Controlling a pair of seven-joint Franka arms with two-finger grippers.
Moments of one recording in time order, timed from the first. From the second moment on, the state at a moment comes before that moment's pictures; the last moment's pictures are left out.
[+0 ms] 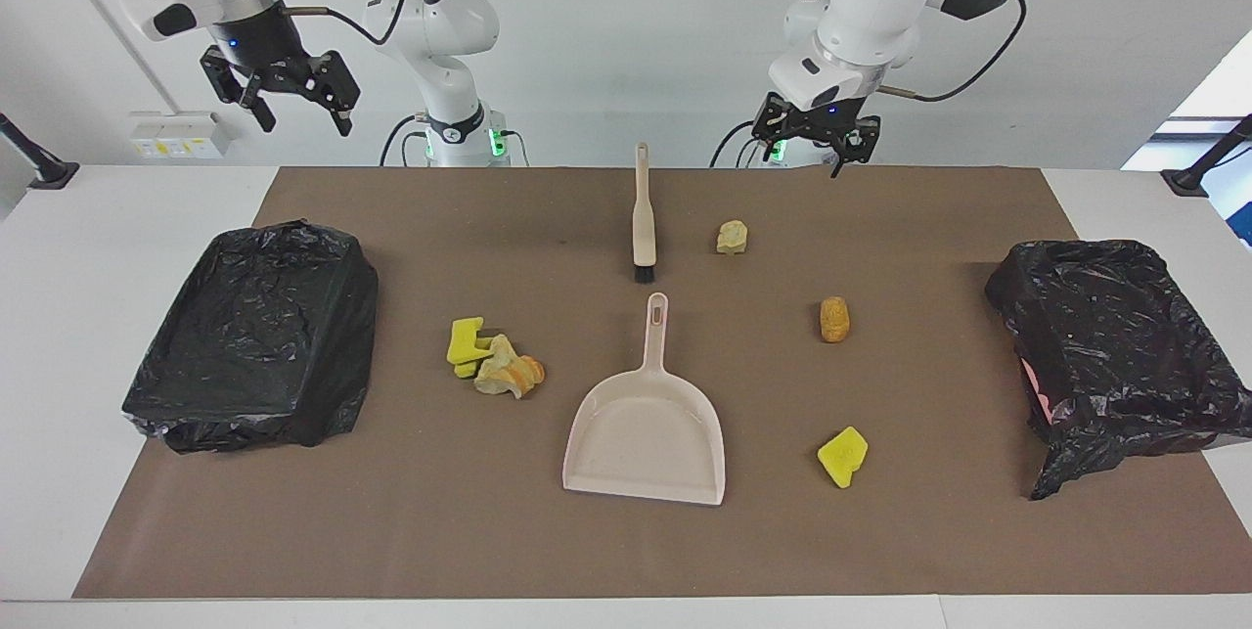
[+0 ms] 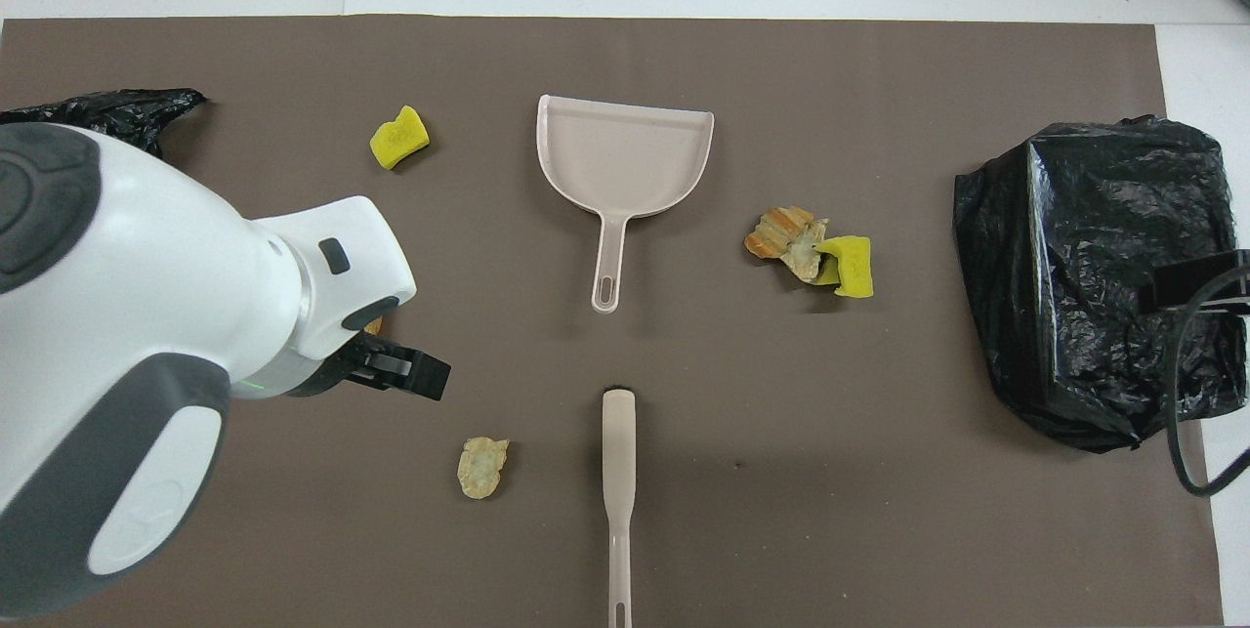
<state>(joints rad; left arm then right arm) -0.50 -0.13 -0.01 -1.86 -0.10 1.64 -0.14 0.05 -0.11 -0.05 -1.57 -0.01 1.43 0.06</state>
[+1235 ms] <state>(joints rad) -0.93 -0.11 -0.01 -2.31 -0.10 2.12 -0.69 0.36 0.35 -0.04 -1.65 0.19 2.03 0.52</state>
